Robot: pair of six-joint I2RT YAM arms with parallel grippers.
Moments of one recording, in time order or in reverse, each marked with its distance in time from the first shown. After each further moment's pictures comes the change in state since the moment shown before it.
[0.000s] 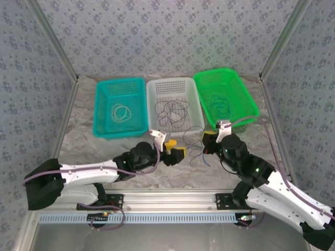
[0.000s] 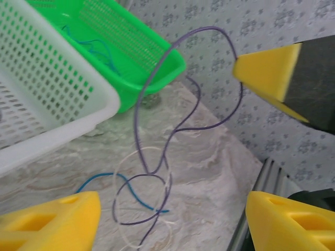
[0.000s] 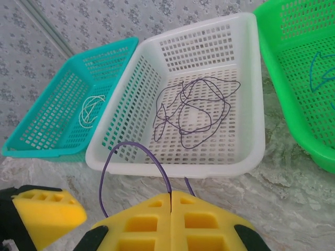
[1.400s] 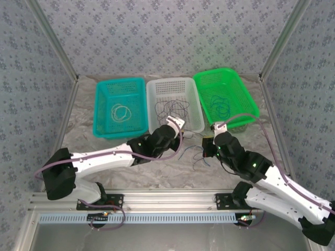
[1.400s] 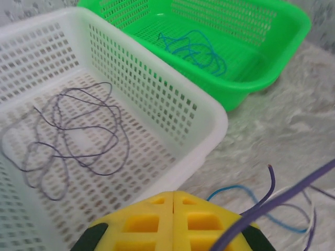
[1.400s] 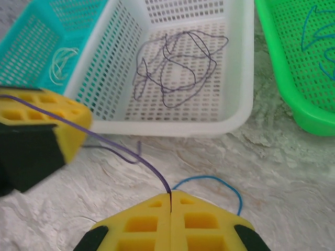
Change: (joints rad) left arm 0.035 0.200 0.452 -0.606 -0.305 0.385; right arm 0.015 0.100 0.086 -0.220 -0.016 0.005
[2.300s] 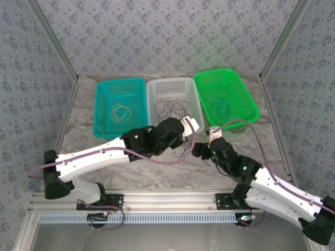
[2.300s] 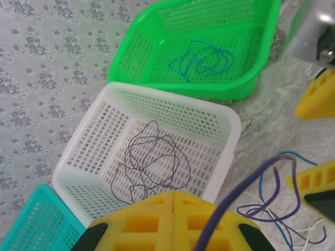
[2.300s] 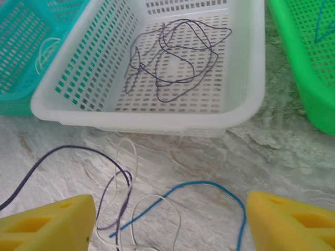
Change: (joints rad) left arm -0.122 0.002 0.413 -0.481 -0.153 0.447; right arm 0.015 -0.012 -0.218 0.281 0.018 -0.033
